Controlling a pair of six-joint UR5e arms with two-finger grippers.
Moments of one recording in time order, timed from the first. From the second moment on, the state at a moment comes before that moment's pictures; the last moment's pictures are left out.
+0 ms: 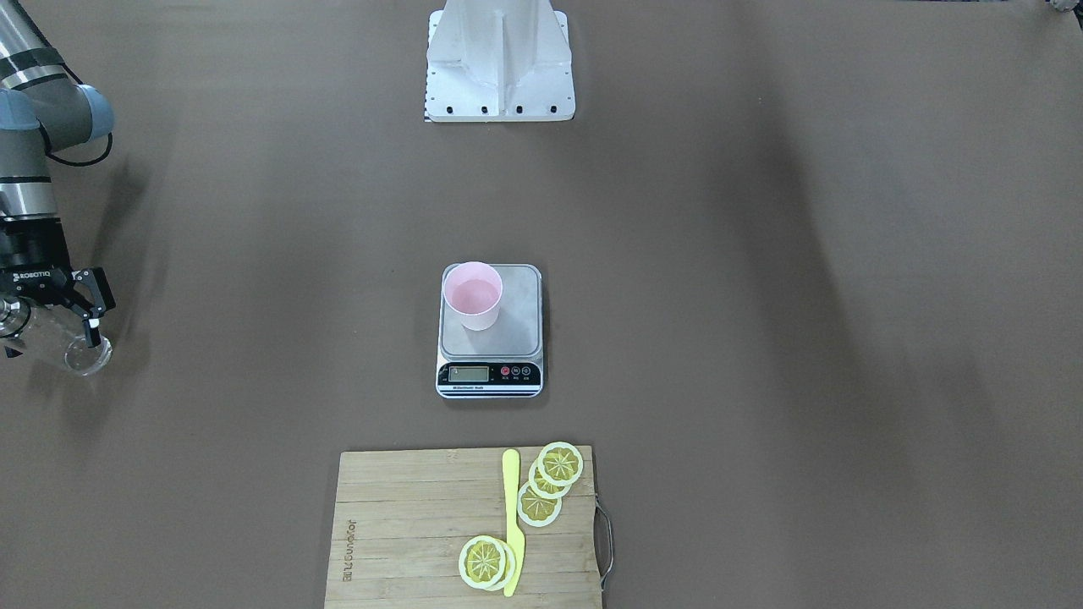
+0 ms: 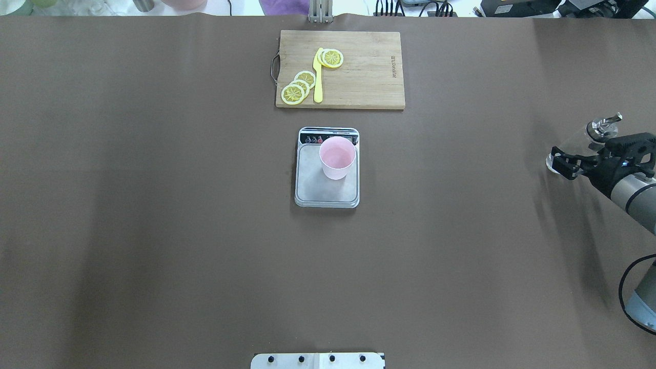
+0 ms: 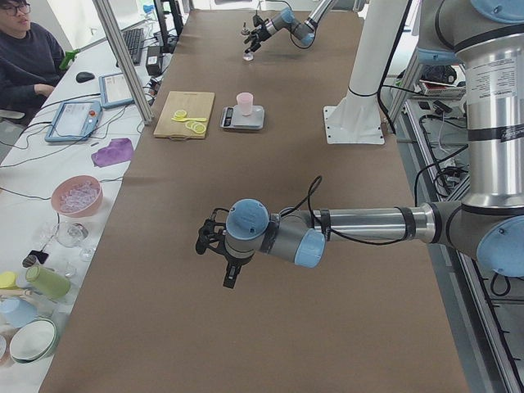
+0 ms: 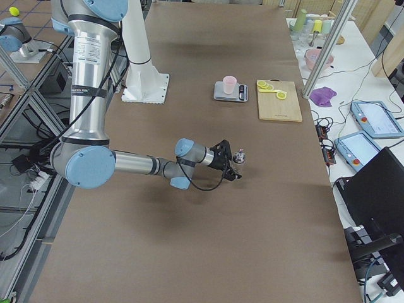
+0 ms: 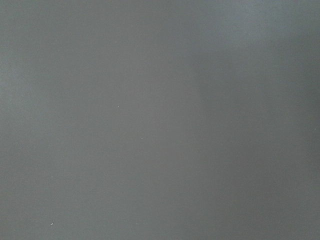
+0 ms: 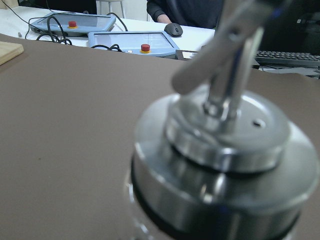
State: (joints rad) left arm -1.56 -1.41 -1.67 -1.94 -2.43 -0.03; right arm 0.70 -1.68 1.40 -0.12 1.23 0.88
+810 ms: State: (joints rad) left arm -1.56 -1.41 -1.66 -1.94 -2.43 -0.03; right arm 0.69 -1.70 1.30 0.09 1.25 0.88
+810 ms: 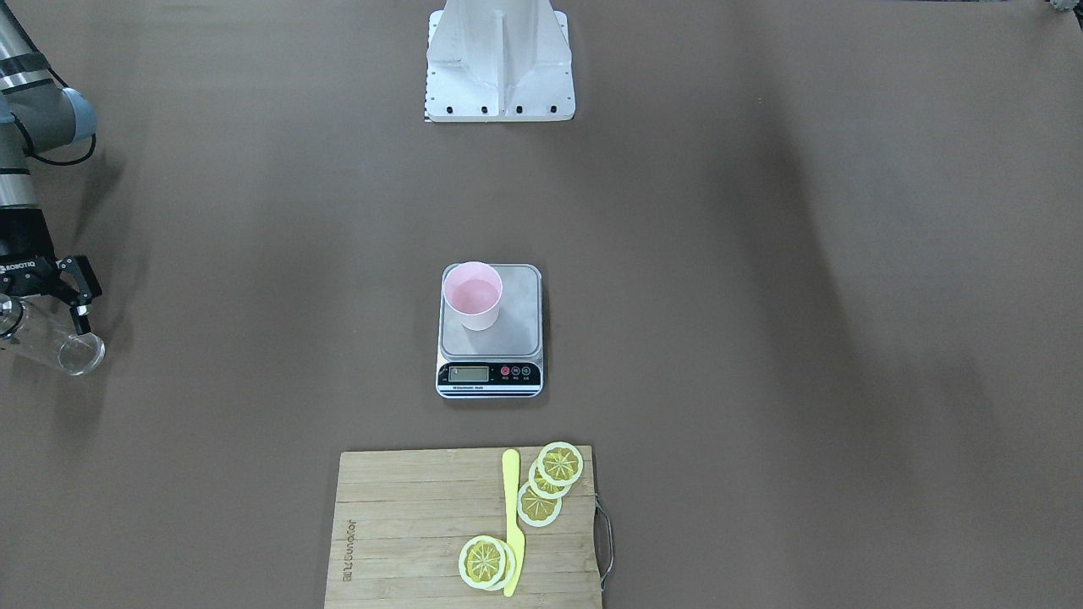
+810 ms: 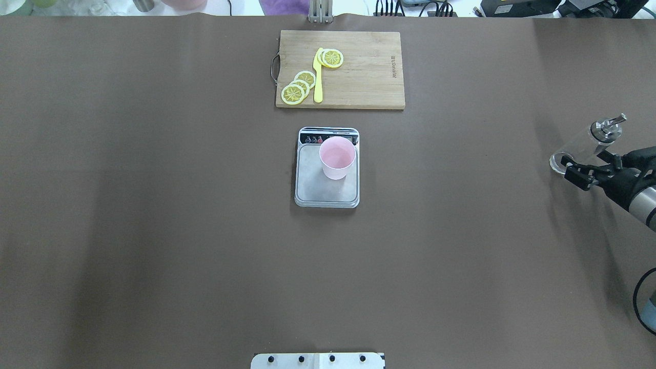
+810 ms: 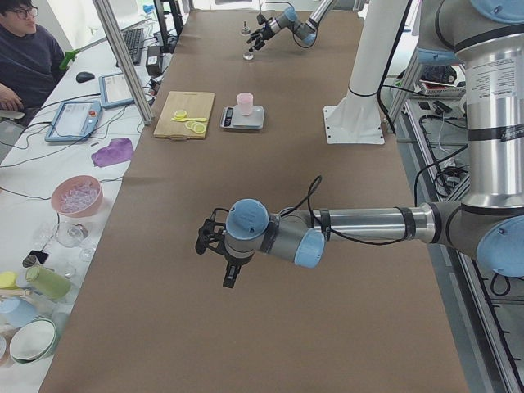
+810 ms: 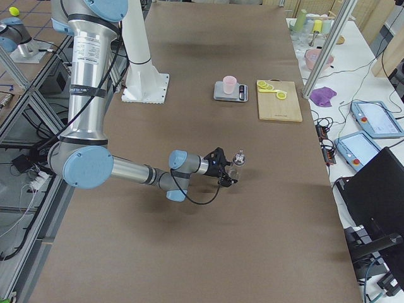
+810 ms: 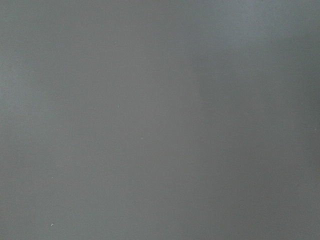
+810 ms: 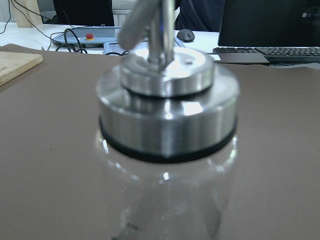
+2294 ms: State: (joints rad) left arm -1.56 -1.41 -1.67 -1.94 -2.43 -0.03; right arm 0.70 -1.93 1.50 0.10 1.36 0.94
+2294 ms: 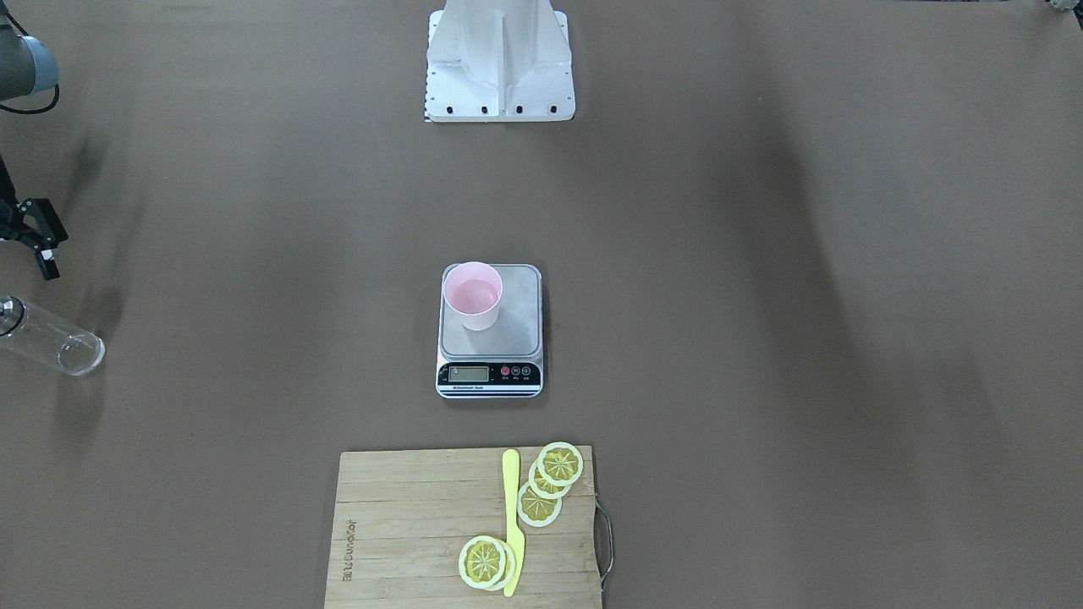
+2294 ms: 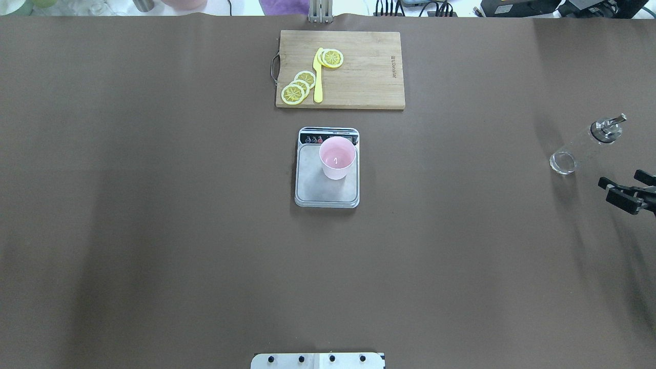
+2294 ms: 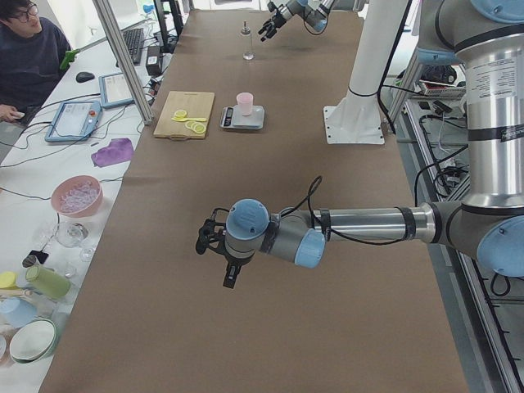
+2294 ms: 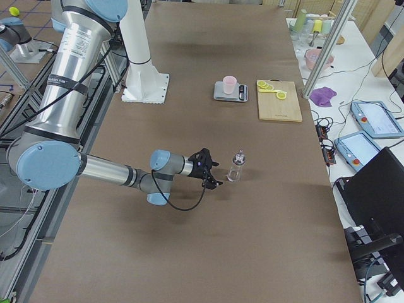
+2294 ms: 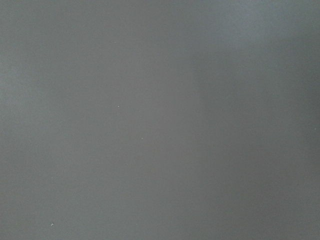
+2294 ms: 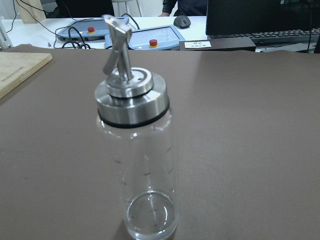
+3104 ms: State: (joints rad) left arm -1.56 -1.41 -1.67 -1.93 -2.43 -0.03; right arm 1.37 -1.93 1.50 -0.11 2.17 0.79
